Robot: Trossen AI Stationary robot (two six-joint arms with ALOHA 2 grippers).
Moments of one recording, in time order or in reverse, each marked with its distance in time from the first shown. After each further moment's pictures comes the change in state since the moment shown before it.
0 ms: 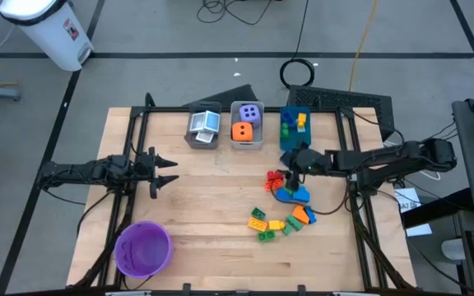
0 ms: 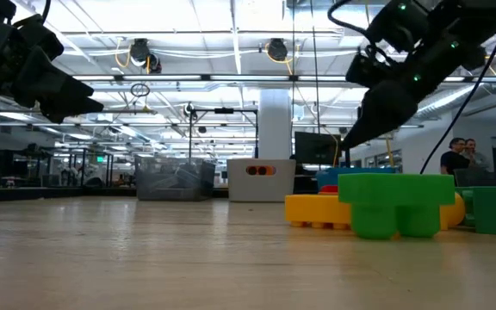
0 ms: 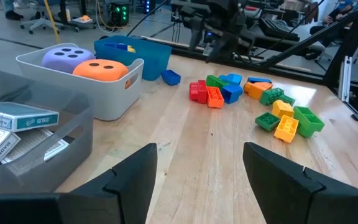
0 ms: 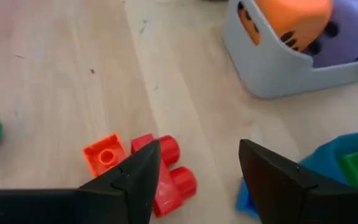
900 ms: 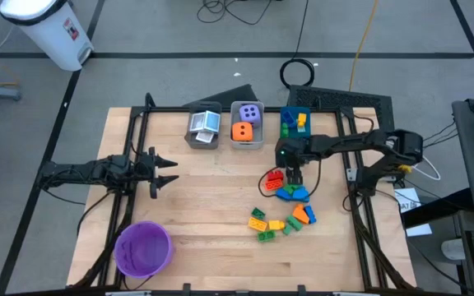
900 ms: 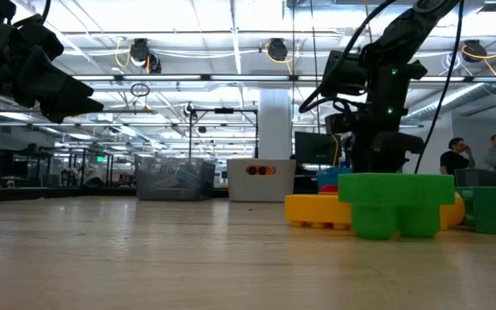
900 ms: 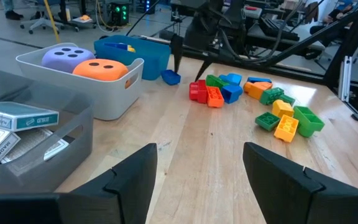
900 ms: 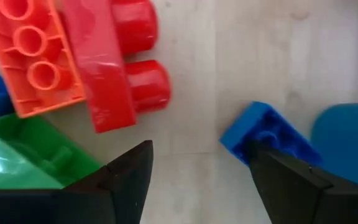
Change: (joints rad) left arm 0.000 0.000 0.000 0.000 0.000 0.000; right arm -0.194 0.369 0.277 -0.460 -0.182 -0.349
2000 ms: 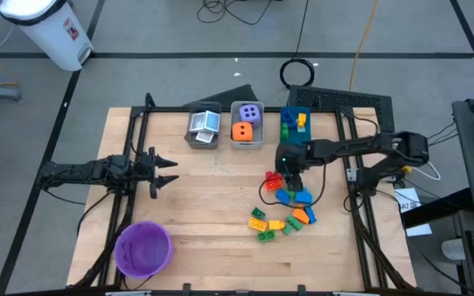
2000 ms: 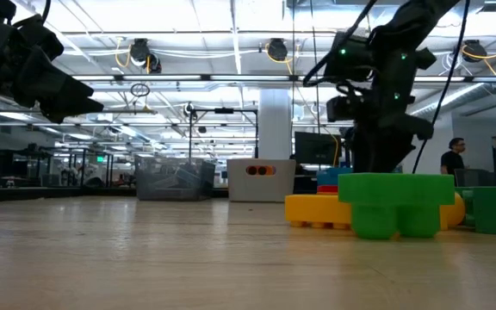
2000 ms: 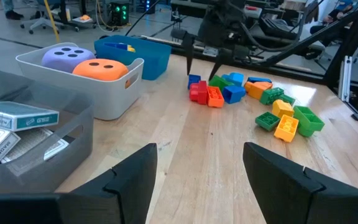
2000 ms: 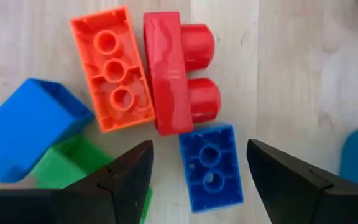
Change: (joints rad) left arm 0.000 0.000 0.000 0.000 0.000 0.000; right arm 0.086 -0.044 0.001 -0.007 -0.027 0.070
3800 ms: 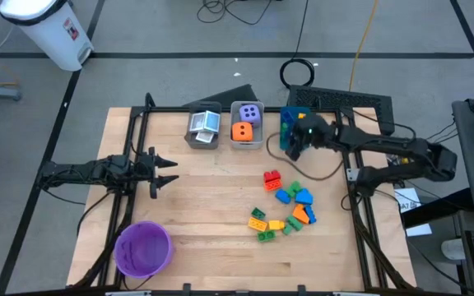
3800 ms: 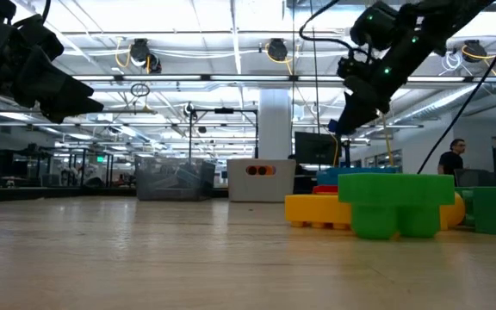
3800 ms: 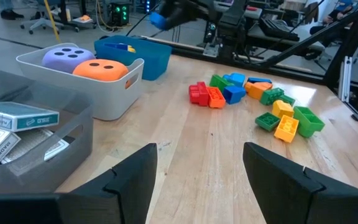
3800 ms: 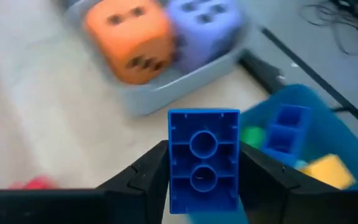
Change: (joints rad) left arm 0.000 0.000 0.000 0.000 0.000 0.000; right arm -0.274 -0.335 -0.075 0.244 0.161 0.254
